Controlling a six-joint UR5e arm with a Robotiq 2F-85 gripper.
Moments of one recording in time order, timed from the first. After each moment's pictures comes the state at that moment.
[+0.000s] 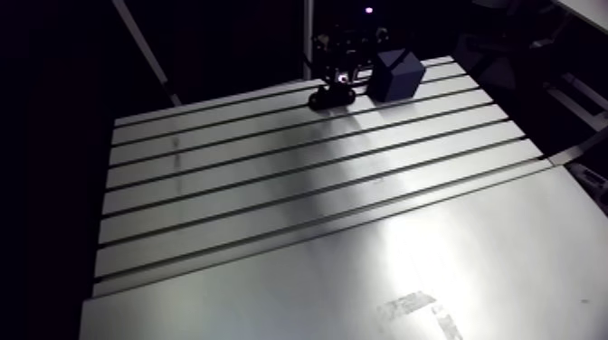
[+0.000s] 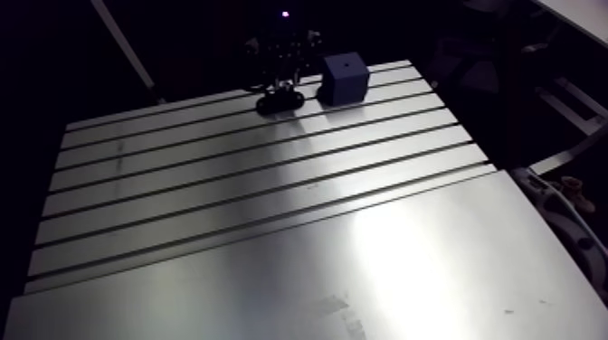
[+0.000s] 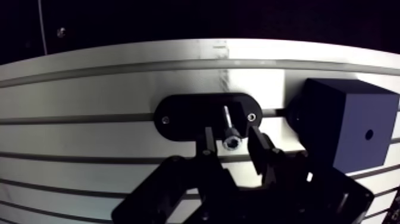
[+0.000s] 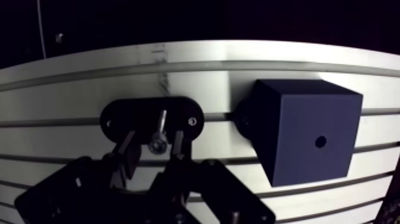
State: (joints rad) arm -0.30 -1.01 1.62 -2.24 -1.55 -1.84
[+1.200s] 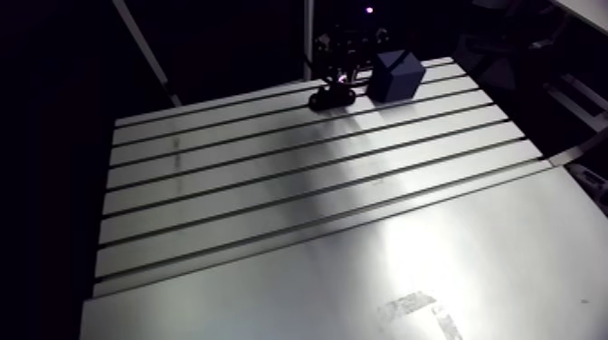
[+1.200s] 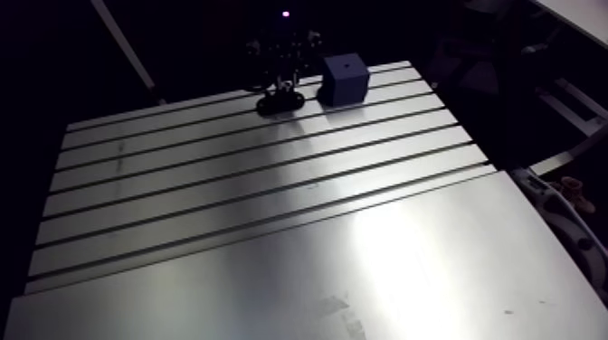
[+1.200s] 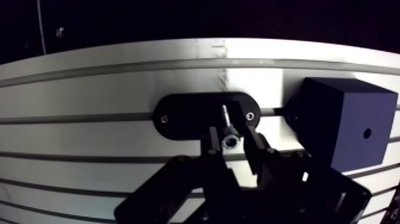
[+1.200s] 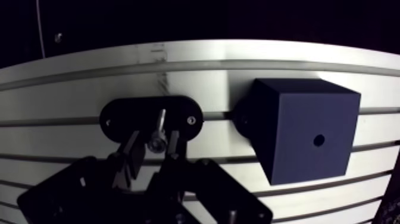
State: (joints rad) arm -0.30 -1.02 1.62 -2.23 -1.56 -1.84
